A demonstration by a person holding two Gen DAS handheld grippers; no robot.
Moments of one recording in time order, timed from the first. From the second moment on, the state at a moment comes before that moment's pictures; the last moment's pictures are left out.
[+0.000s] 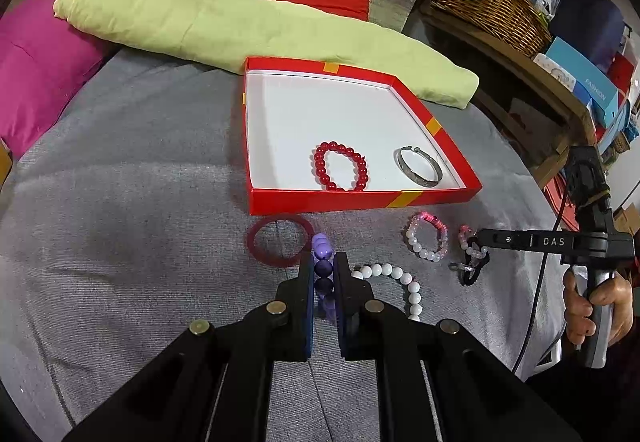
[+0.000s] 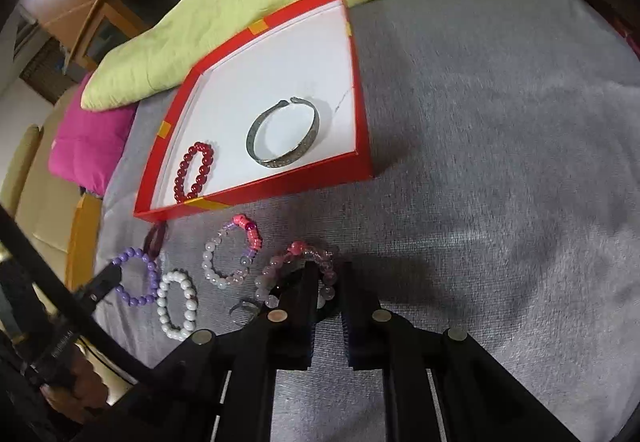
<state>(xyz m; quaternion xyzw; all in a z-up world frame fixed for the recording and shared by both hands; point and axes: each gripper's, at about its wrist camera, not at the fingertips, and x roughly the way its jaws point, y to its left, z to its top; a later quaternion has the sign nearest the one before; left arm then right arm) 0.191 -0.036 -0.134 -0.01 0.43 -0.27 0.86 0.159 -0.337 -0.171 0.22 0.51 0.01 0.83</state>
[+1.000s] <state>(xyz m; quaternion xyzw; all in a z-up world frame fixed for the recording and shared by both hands) 0.199 -0.045 -0.106 -0.05 0.37 -0.29 0.88 0.148 -0.334 -0.112 0.25 0.36 0.06 0.90</state>
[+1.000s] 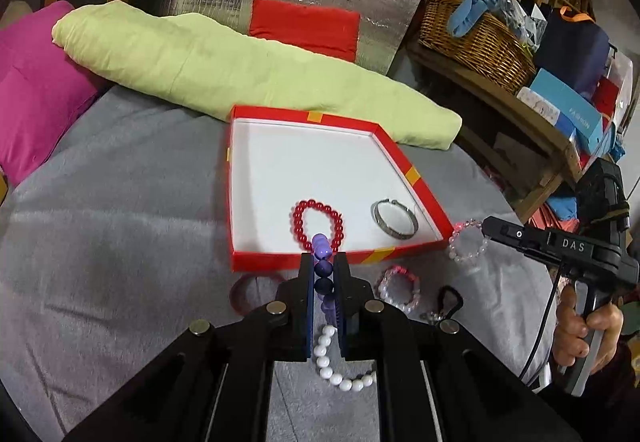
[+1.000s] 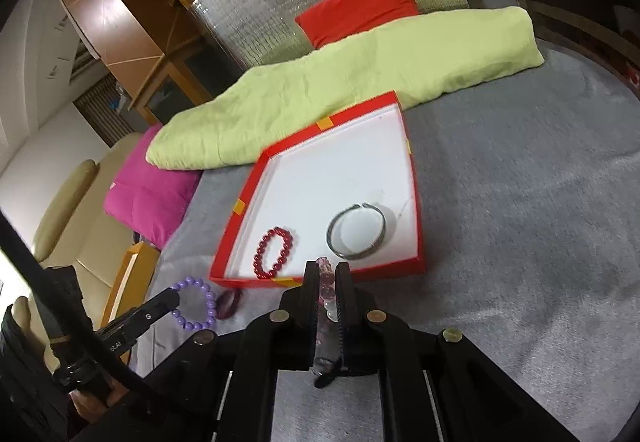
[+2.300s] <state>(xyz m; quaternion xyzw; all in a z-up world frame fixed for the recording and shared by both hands) 0.328 -0.103 -0.109 -0.07 0.36 -0.27 0.89 0.304 -0.326 -0.150 0.35 0.35 0.04 0.87</state>
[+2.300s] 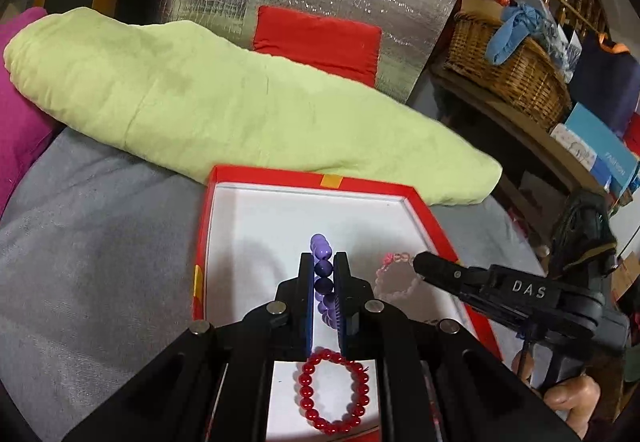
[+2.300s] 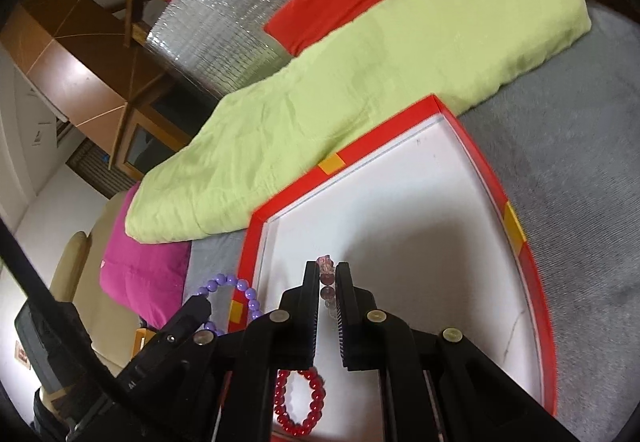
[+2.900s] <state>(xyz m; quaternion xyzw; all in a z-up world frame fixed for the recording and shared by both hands) 0.324 -0.120 -0.131 0.02 0.38 -0.21 0.90 0.308 -0.328 -0.167 0.36 0.37 0.02 0.86</state>
